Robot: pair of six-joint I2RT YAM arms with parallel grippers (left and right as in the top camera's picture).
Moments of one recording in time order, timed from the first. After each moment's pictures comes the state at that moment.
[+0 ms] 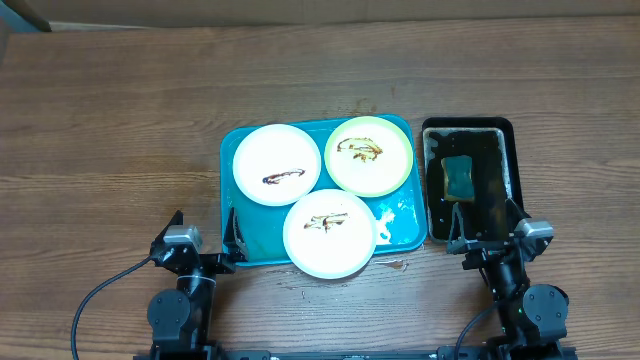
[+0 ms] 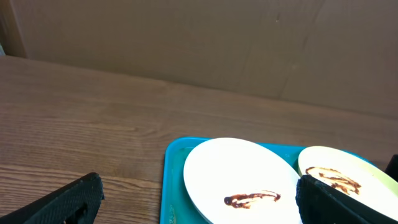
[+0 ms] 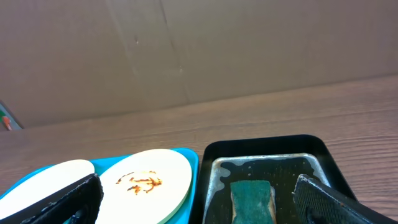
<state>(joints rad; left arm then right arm) 0.01 0.02 0.01 -0.07 0.04 -0.20 0.16 0.01 0.02 -0.03 0.00 0.23</state>
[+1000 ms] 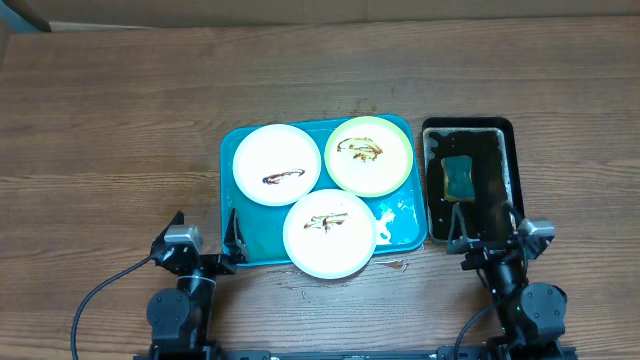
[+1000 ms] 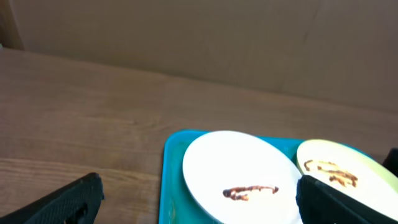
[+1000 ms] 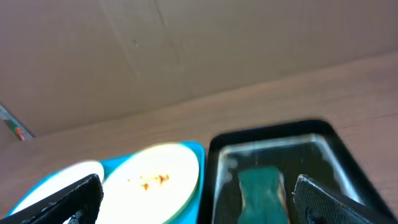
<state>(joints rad) 0.01 0.02 0.03 -0.14 0.05 -0.20 0.16 0.01 0.02 -0.08 -0.01 0.33</state>
